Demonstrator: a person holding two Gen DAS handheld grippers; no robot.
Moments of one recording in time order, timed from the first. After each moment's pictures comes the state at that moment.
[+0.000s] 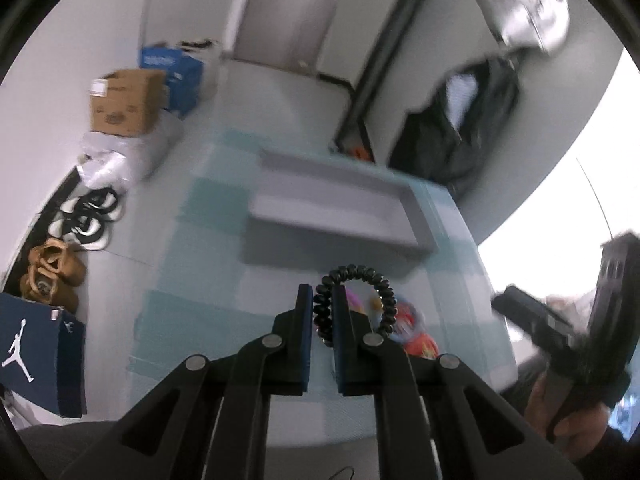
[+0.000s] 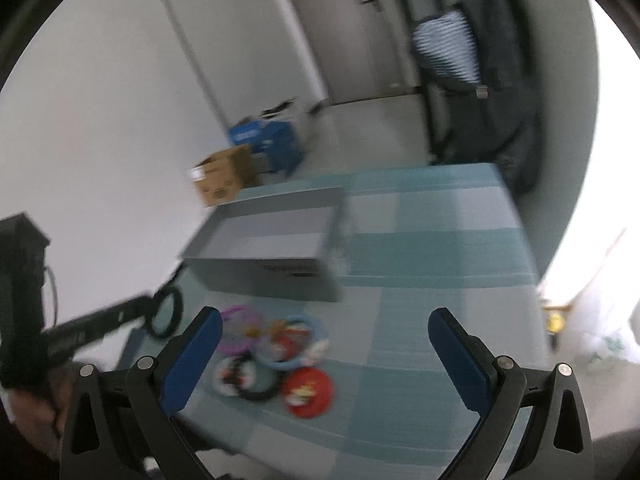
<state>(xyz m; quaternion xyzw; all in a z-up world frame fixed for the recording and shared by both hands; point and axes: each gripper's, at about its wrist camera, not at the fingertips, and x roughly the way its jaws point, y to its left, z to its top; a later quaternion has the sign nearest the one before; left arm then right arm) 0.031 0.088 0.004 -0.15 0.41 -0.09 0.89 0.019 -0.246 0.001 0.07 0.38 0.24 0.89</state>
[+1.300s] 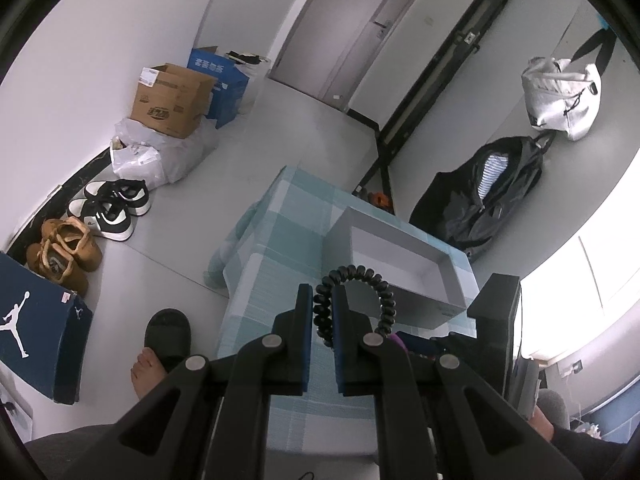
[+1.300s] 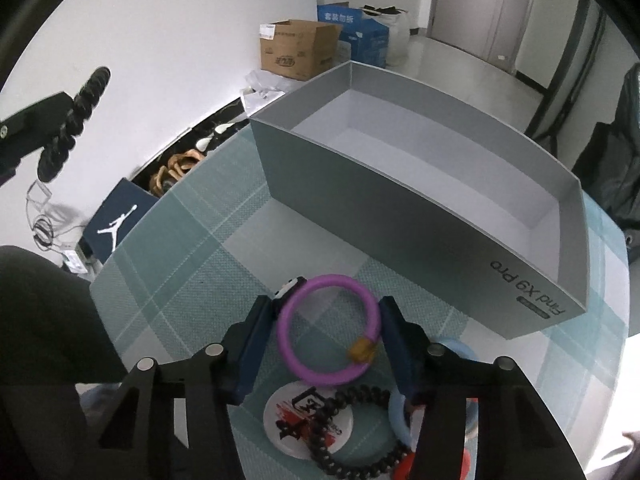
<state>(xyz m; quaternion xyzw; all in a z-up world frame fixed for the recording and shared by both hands) 0.023 0.153 0.003 -0.23 0.37 -0.06 0.90 0.055 -0.085 -0.068 -0.17 0.48 0.30 0.81</state>
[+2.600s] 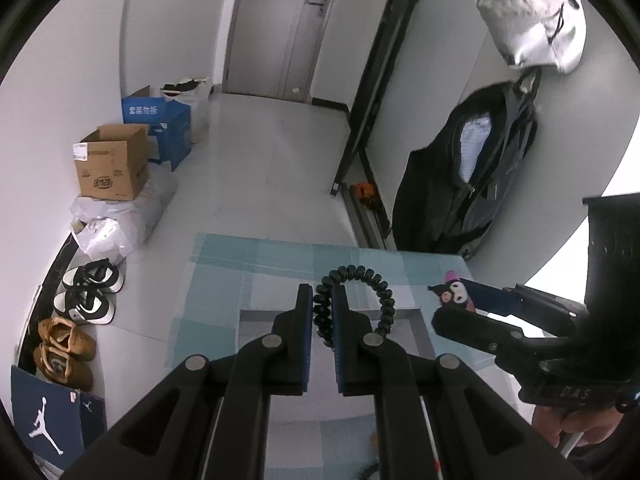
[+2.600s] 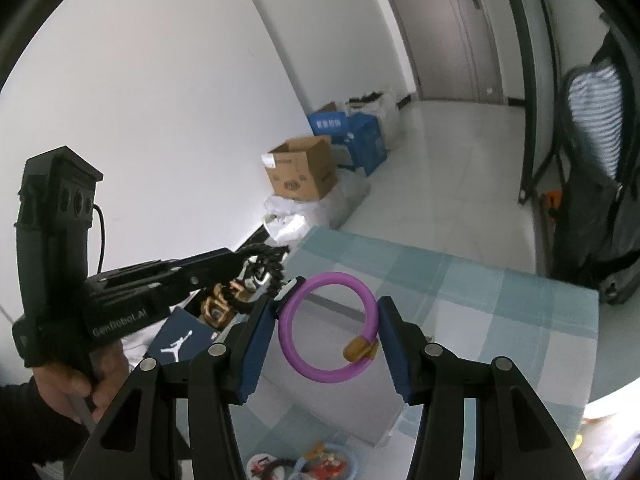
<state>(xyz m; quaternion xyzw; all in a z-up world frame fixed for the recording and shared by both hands) 0.127 0.067 0.024 -0.09 0.39 -0.10 0.91 0.148 -0.177 0.040 0.02 0.39 0.37 0.85</state>
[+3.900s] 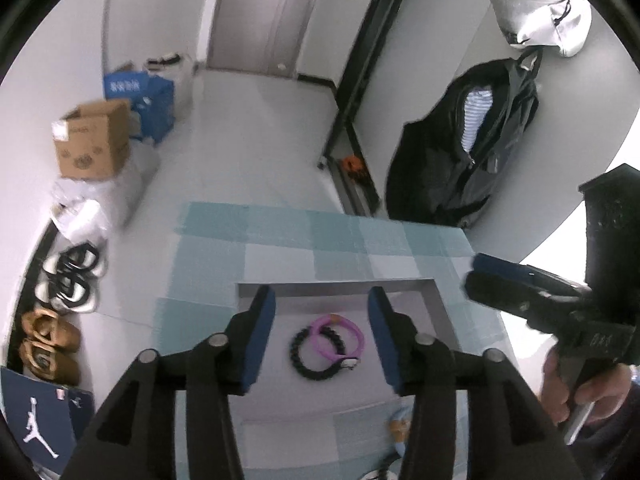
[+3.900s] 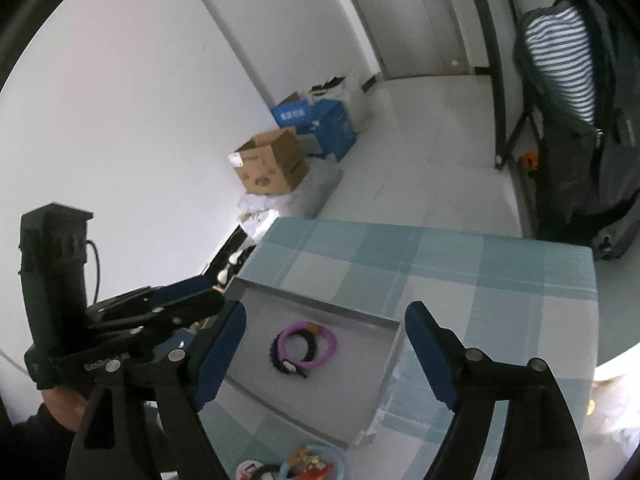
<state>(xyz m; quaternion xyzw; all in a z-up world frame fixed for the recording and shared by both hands) 0.132 0.073 0.010 -0.09 0.41 -0.12 0.90 0.160 -0.197 0.025 0.06 0.42 0.31 0.85</state>
